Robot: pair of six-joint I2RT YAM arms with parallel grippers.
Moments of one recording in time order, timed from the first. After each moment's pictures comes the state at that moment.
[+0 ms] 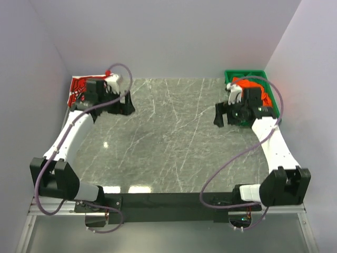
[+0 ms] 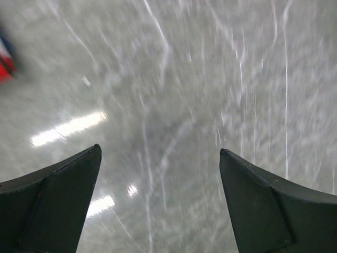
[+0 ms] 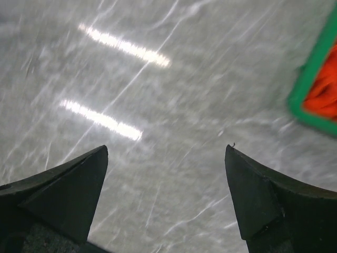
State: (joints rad) left arm -0.16 1.36 1.20 -0.55 0.34 -0.05; right arm 0.02 1.27 1.13 -0.75 -0.36 -0.18
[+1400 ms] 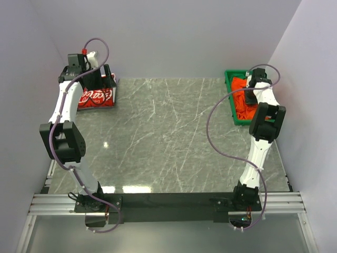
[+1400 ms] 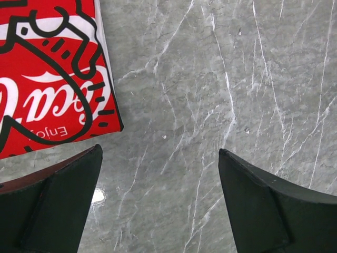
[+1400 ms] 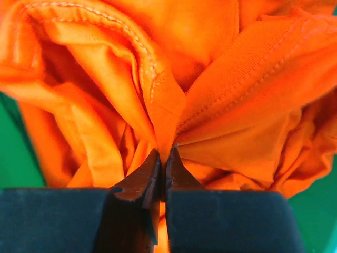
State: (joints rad) left arm 0.10 1.85 1.80 -0.68 0.37 -0.09; right arm -0.24 2.37 2.06 -0.78 0.11 -0.25
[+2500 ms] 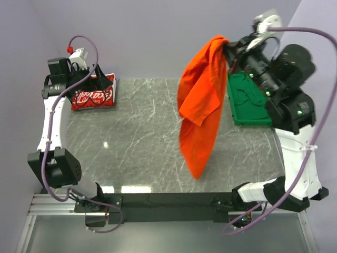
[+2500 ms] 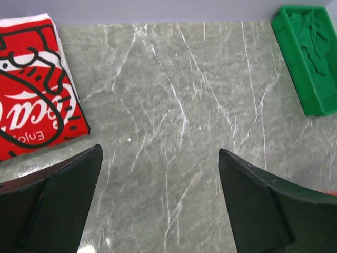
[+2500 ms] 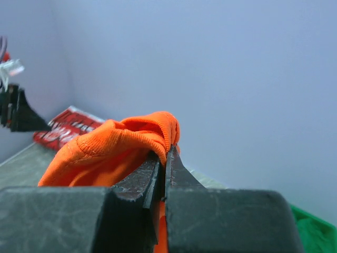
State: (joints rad) left arm 0.17 1.56 1.61 -0.56 0.61 -0.11; right arm 0.39 1.34 2.17 -0.65 -0.09 -0.10
